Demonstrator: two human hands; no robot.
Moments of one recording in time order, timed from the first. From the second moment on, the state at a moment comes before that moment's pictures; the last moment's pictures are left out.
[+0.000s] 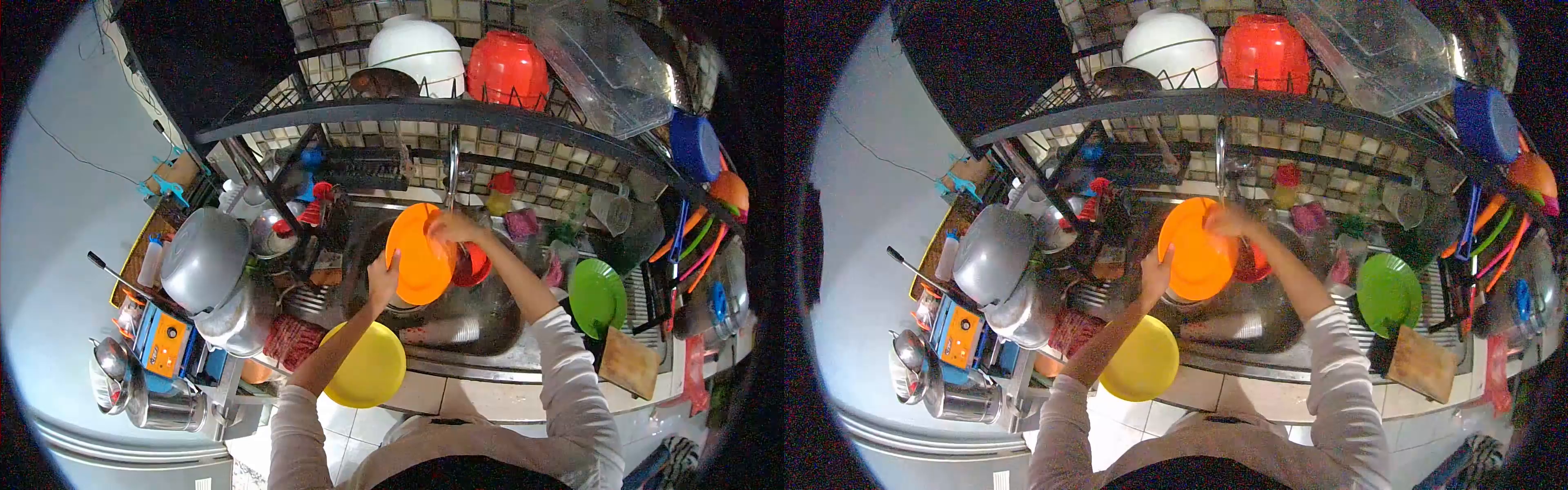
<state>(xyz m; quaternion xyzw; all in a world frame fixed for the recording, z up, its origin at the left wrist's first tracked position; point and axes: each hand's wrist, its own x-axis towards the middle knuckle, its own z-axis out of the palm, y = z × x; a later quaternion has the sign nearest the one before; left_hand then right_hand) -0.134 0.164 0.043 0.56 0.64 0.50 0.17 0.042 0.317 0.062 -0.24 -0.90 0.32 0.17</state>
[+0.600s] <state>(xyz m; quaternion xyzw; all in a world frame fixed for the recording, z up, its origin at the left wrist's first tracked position) -0.078 0.193 -0.011 0.72 0.66 0.20 -0.08 0.111 0.241 -0.040 -0.42 -0.50 0.46 0.60</state>
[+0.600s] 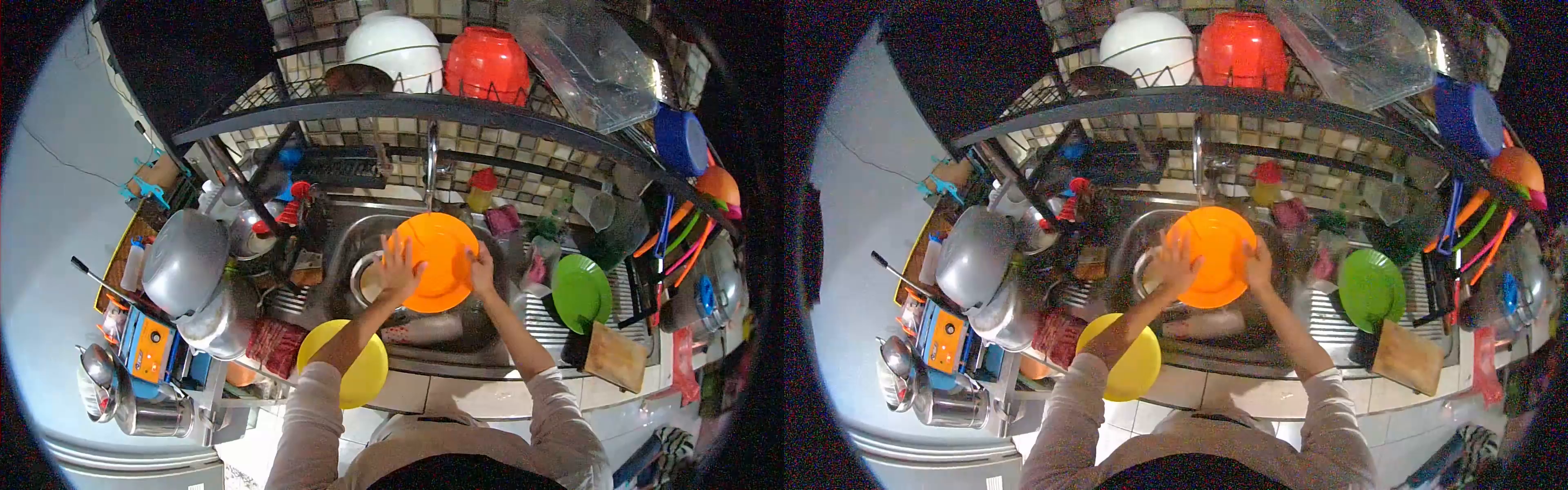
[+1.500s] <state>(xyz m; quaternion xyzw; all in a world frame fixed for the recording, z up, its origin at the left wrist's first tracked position) -0.105 0.187 0.002 0.83 0.52 0.14 -0.10 0.108 0.220 0.019 -0.45 -0.45 0.33 0.70</state>
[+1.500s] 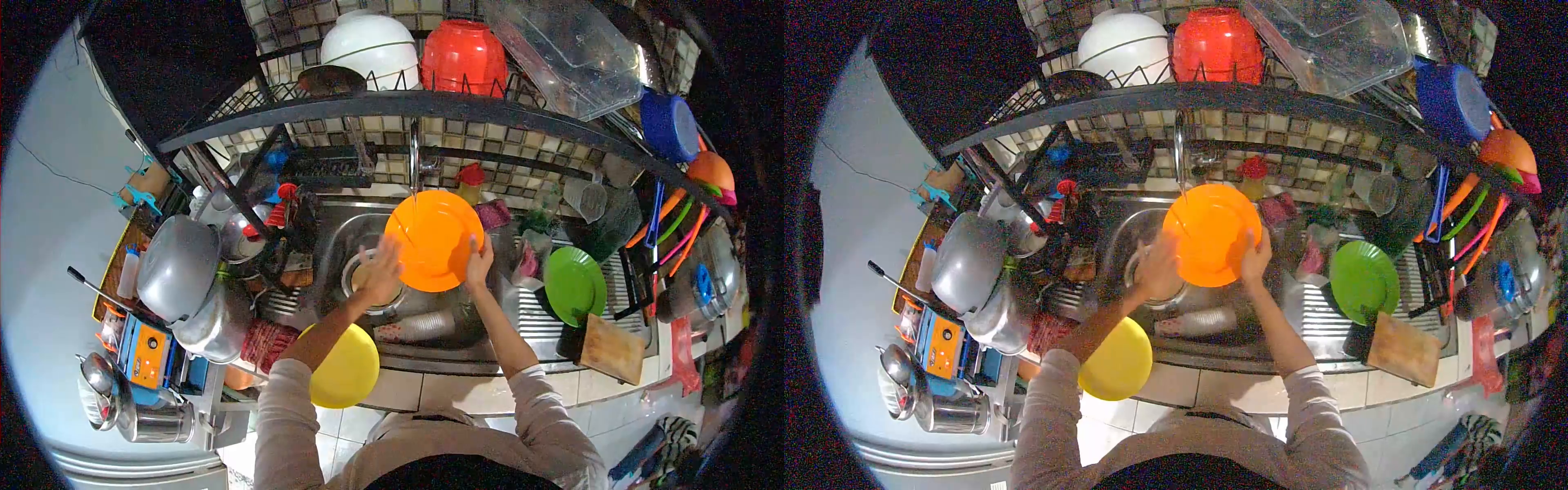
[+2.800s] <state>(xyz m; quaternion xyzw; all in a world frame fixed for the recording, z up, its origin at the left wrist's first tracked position) -0.095 0.209 -0.017 0.23 0.64 0.72 0.12 0.049 0.217 -0.036 -0.42 -0.43 0.67 0.45</state>
